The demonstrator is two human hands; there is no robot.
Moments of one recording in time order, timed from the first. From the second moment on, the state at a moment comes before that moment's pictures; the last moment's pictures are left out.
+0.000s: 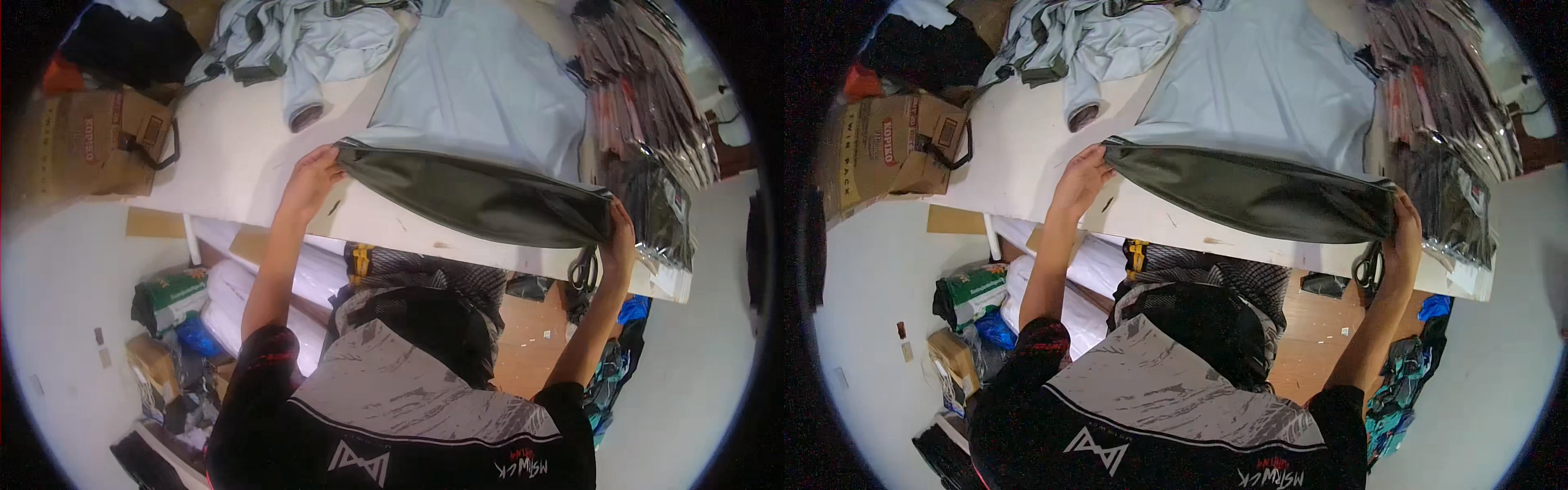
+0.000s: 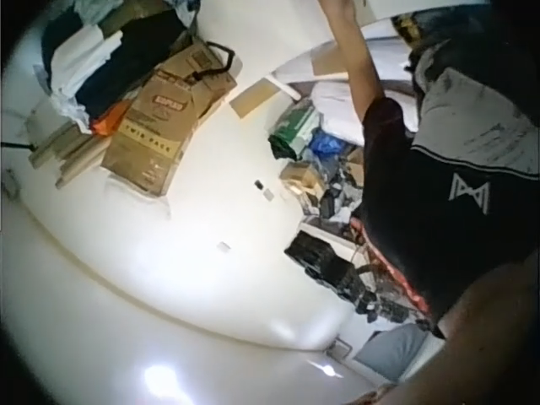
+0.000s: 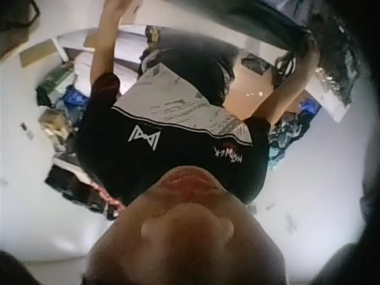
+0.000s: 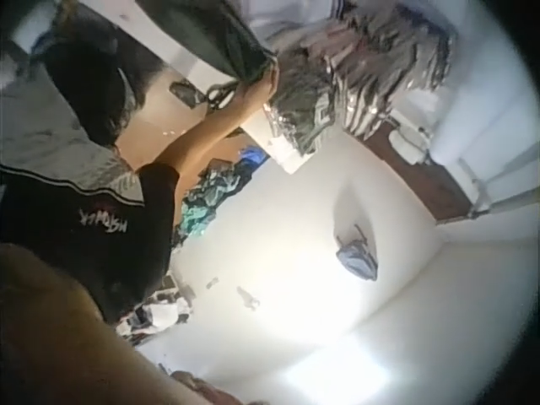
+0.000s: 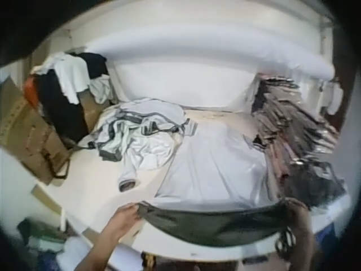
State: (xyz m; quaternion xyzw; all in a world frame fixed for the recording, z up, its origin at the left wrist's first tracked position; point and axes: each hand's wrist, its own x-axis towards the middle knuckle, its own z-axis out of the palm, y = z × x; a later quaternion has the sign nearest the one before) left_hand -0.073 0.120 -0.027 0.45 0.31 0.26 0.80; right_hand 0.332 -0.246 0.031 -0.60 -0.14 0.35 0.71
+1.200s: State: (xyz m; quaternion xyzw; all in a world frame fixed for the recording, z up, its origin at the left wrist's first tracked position) left_hand -0.010 0.022 0.055 0.43 0.20 0.38 0.80; right_hand 0.214 -0.329 -0.049 -0.94 -0.22 -0.19 0.16
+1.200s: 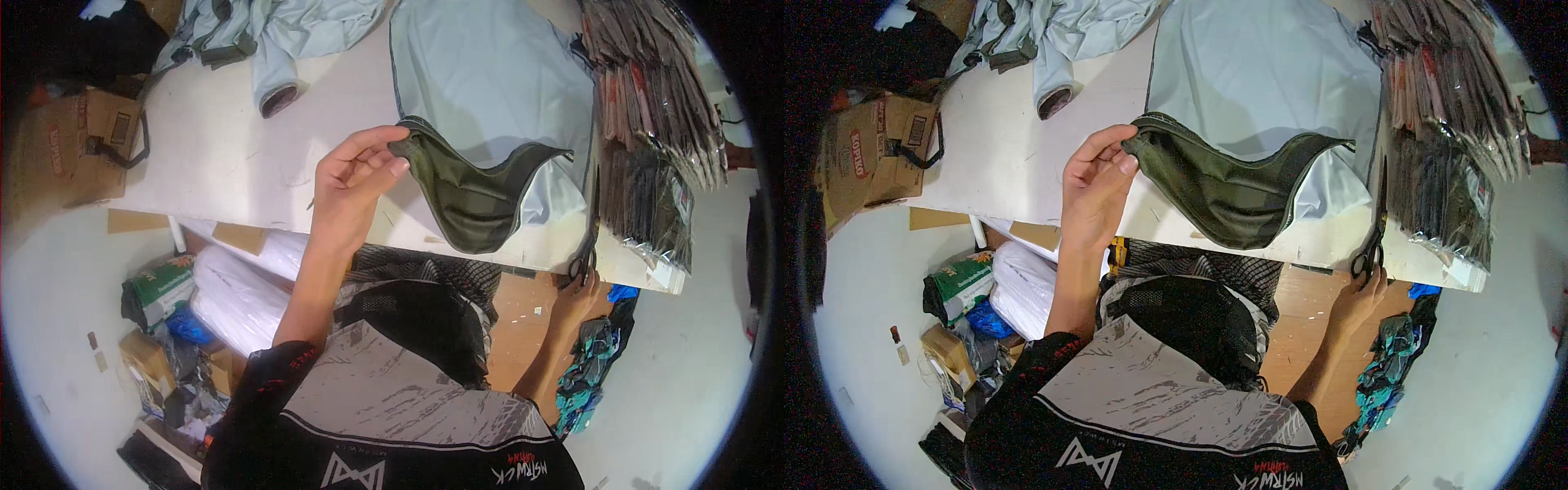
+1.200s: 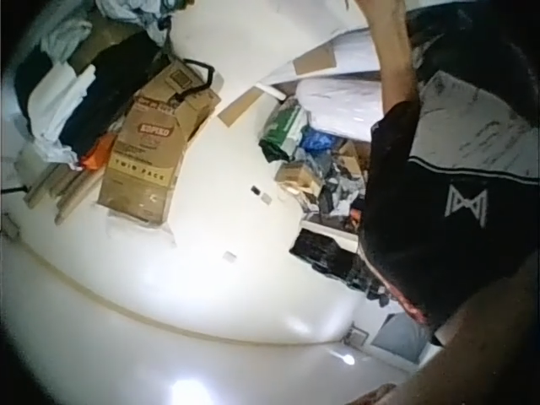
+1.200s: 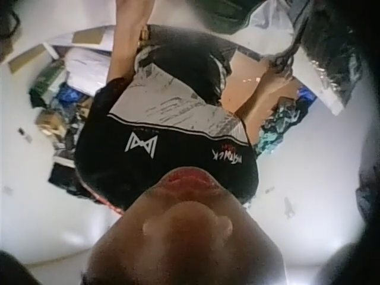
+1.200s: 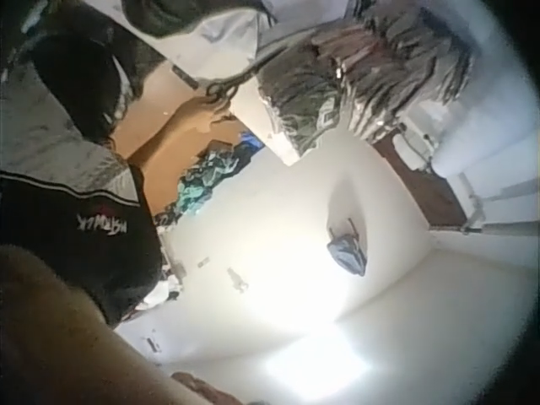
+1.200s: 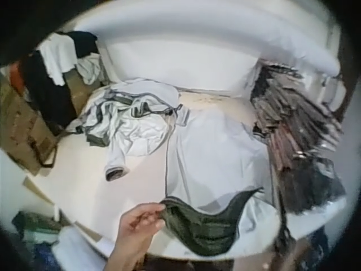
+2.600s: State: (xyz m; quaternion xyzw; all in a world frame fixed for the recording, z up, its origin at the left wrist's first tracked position) left_hand 0.015 -0.019 0.074 0.34 0.07 0.39 0.85; right_hand 0.111 -0.267 0.035 -0.49 -0.30 0.53 0.62
